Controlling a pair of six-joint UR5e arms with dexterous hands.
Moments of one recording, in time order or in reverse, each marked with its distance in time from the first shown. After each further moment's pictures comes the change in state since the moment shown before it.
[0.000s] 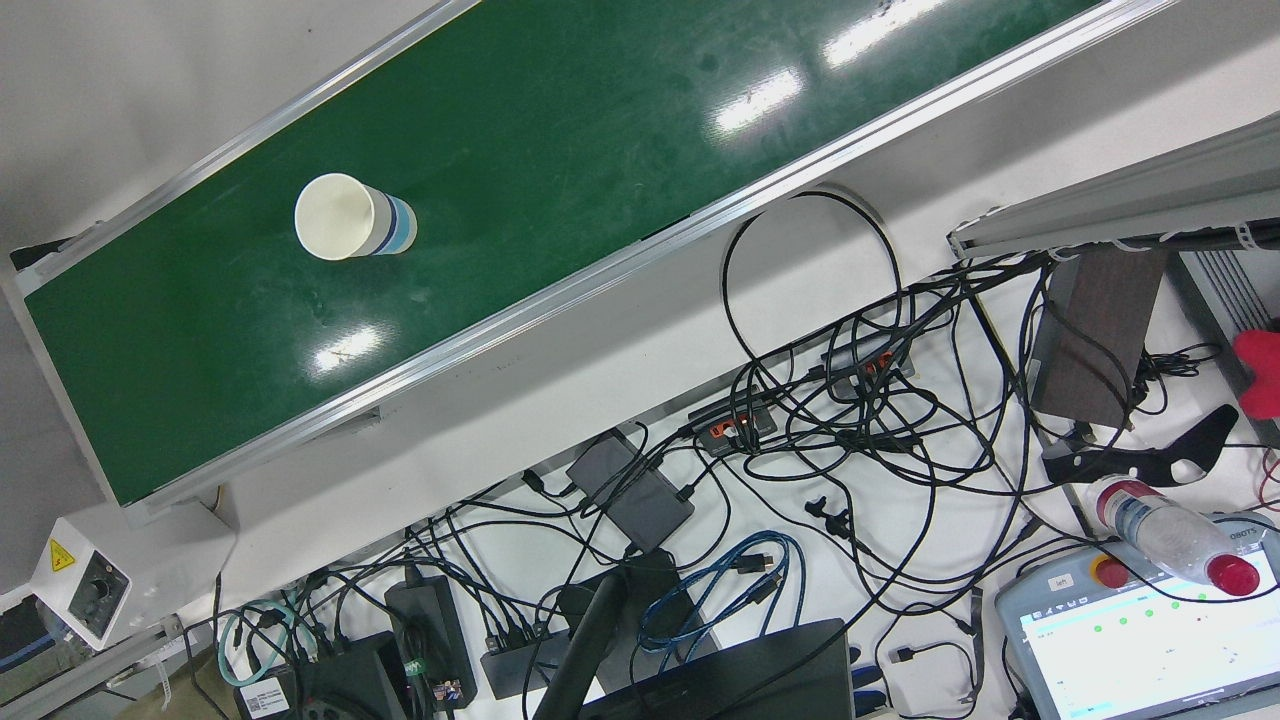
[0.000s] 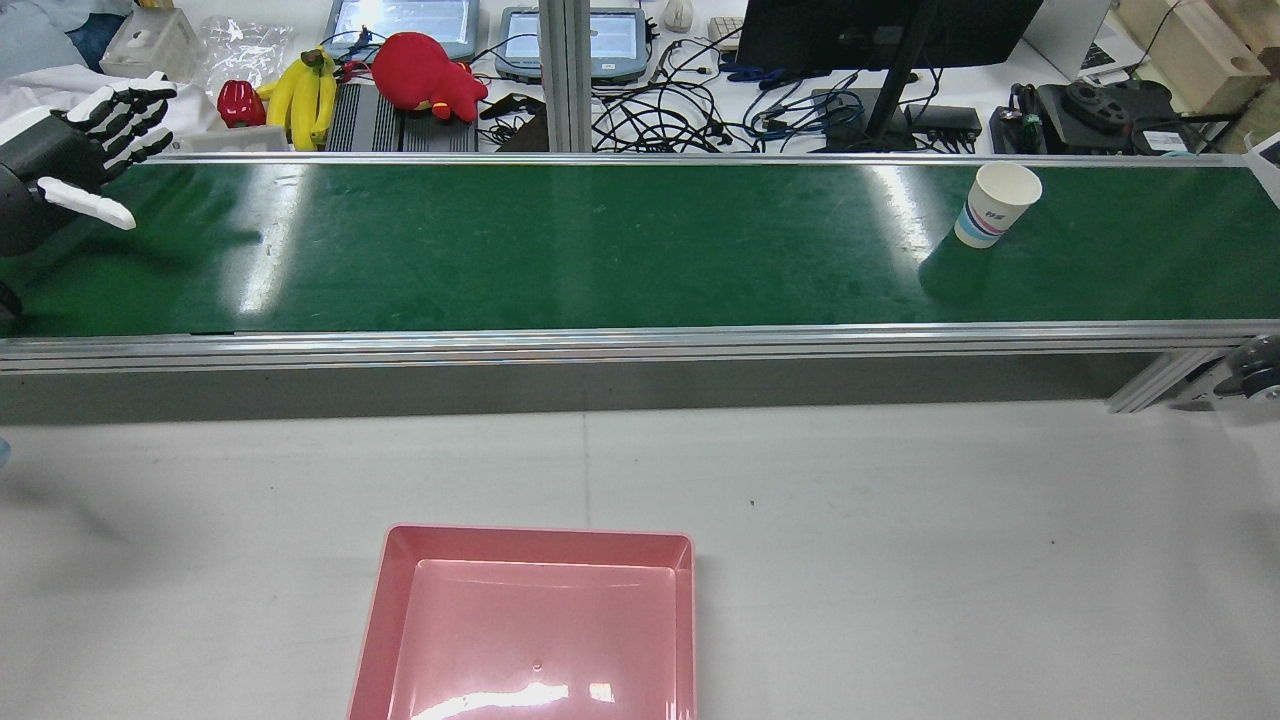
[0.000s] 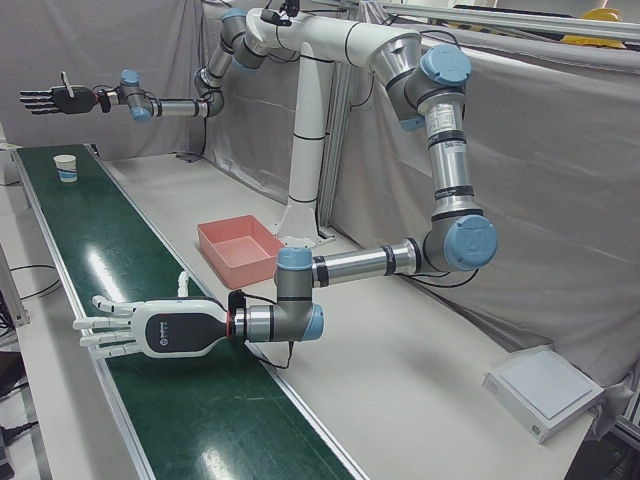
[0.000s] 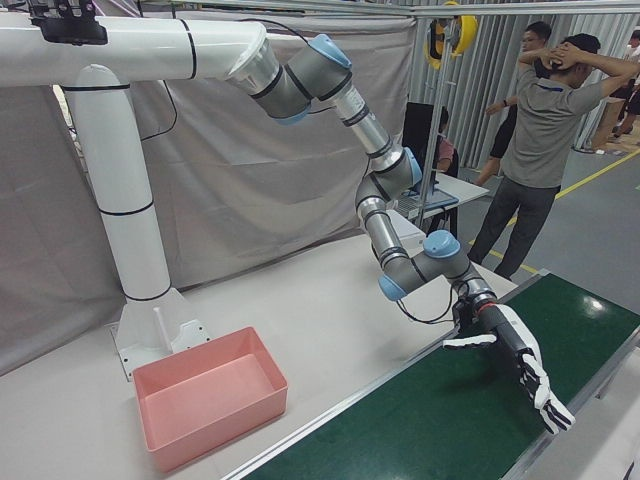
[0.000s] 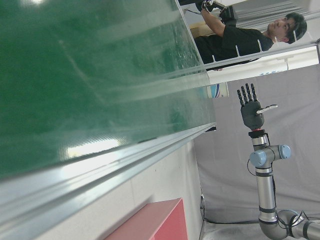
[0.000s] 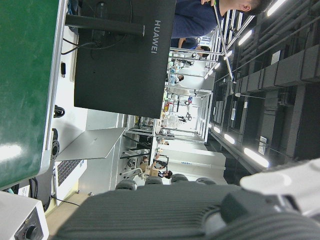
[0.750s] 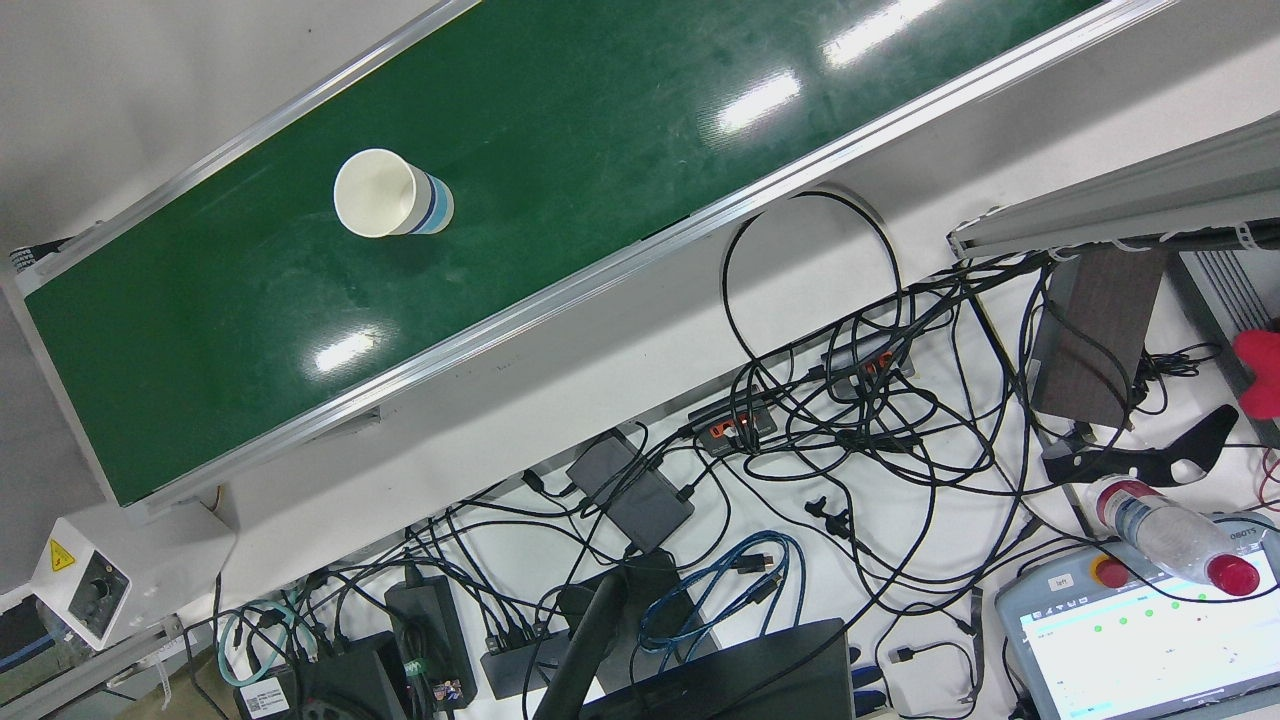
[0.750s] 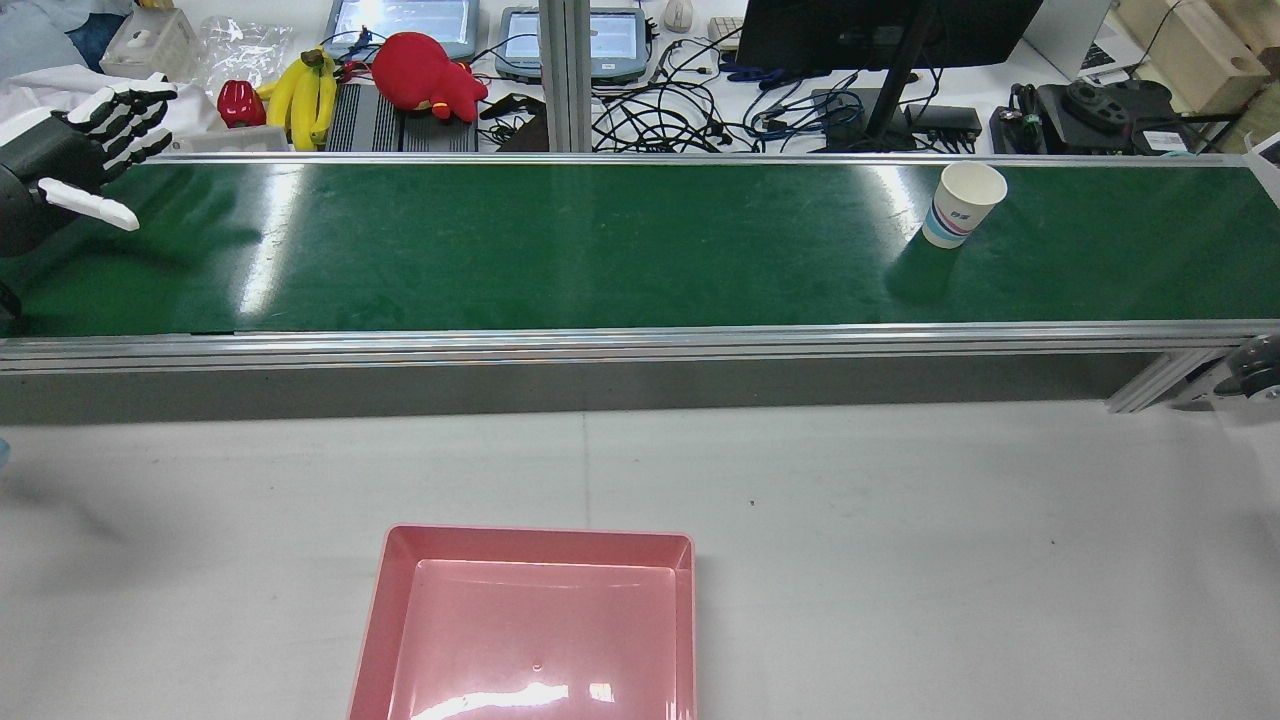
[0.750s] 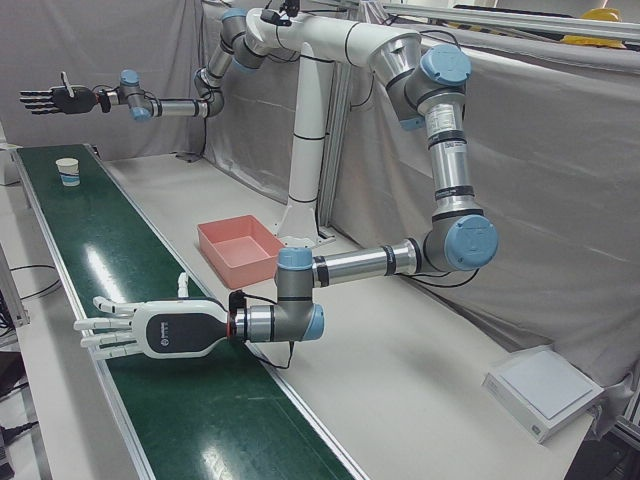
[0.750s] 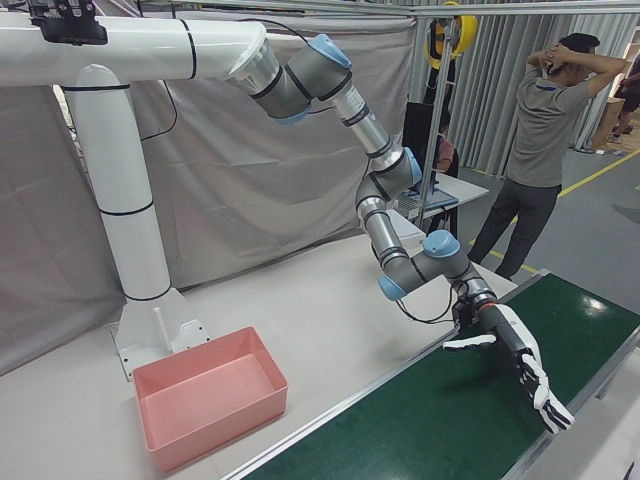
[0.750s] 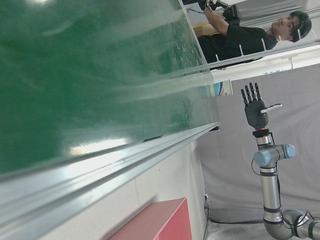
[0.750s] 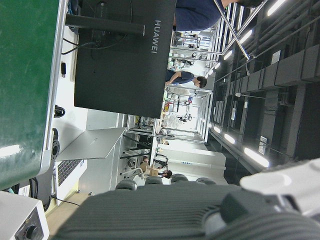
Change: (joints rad) left arm 0.000 0.001 -0.003 0.004 0.002 0.015; right arm 0.000 0.000 0.000 -0.001 0.000 0.000
